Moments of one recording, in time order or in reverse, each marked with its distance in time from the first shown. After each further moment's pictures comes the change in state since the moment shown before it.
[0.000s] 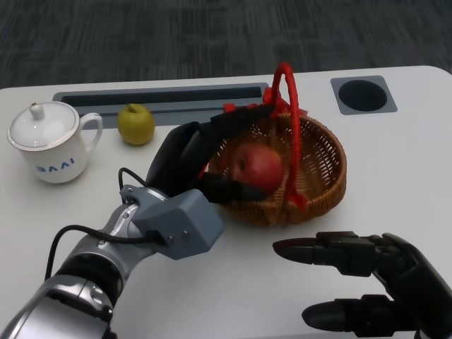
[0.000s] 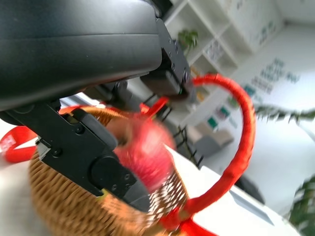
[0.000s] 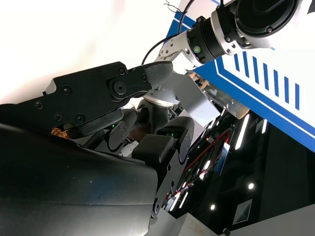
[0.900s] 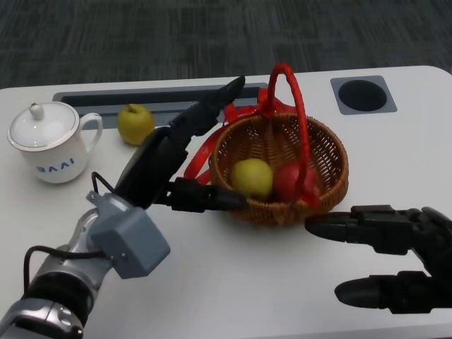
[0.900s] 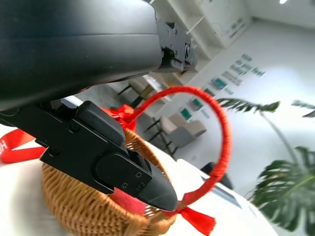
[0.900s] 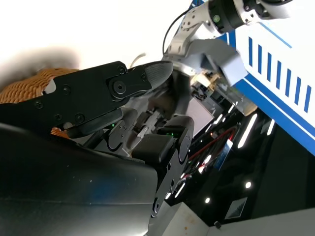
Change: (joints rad) left arm 0.113 0.080 0.066 -0.144 -0.164 -0.171 -0.213; right arm -0.026 -0.107 -0.086 -0.087 0.020 0.034 0.003
